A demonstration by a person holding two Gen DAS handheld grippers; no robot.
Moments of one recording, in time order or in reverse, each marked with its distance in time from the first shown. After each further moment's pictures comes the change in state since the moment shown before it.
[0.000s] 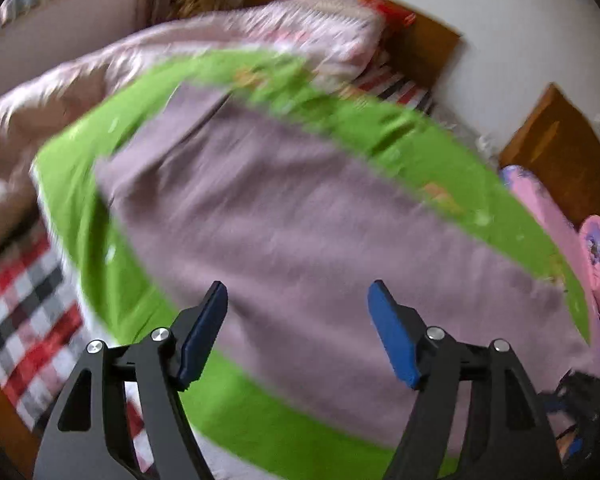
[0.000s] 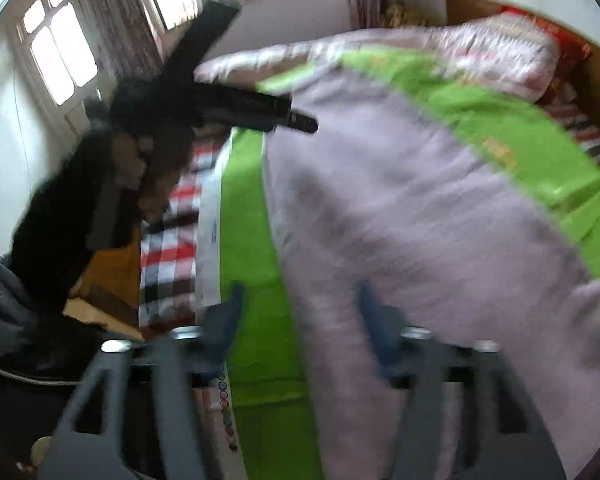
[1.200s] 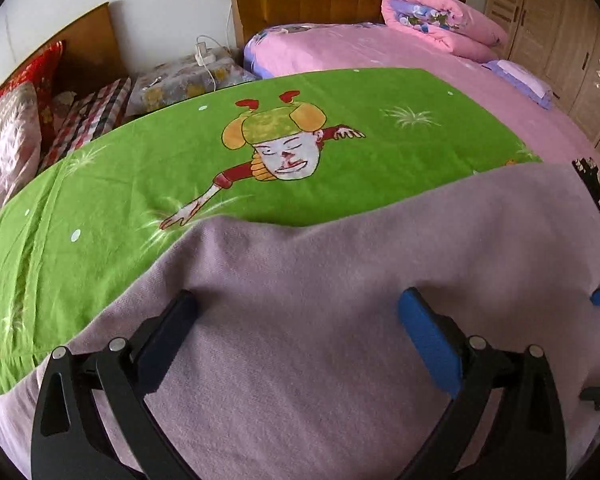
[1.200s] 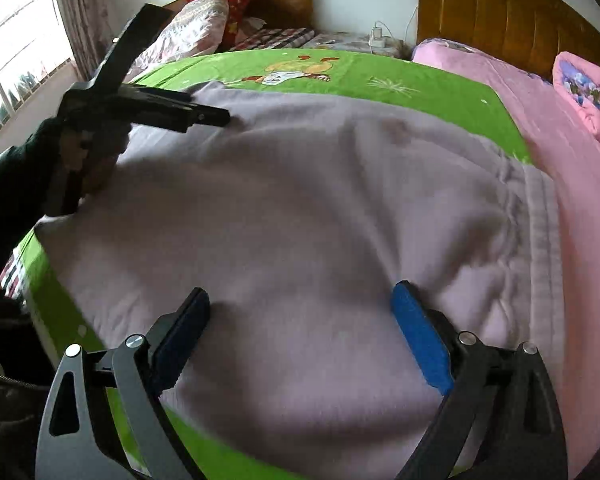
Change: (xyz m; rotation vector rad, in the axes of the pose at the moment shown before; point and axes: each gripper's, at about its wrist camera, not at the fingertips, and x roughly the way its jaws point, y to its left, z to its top) left arm 0.105 -0.449 -0.123 0.902 0.151 -0.344; right arm -0.219 -0.104 -0.287 0.655 0.017 -0.627
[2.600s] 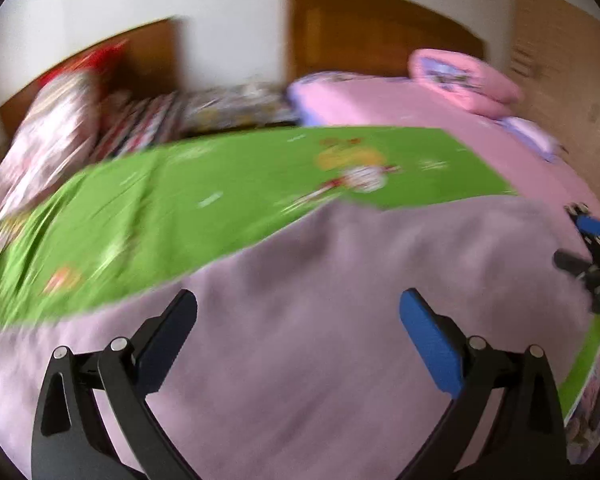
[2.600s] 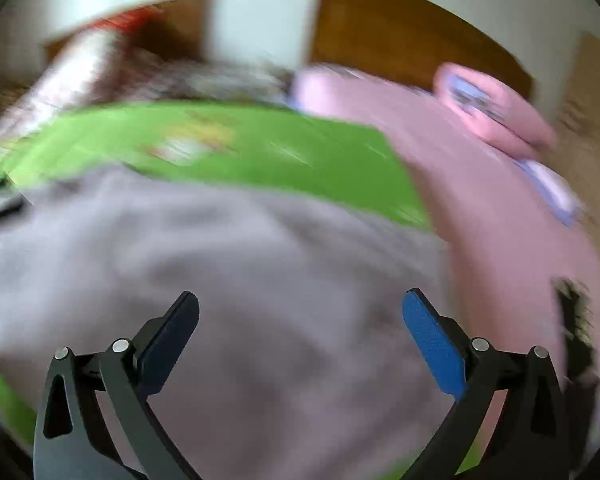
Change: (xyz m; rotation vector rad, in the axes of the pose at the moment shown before) left arm -0.123 0.073 -0.085 -0.175 -0.144 0.058; right arm -0.002 0.070 0.093 0.085 -0.135 -0.334
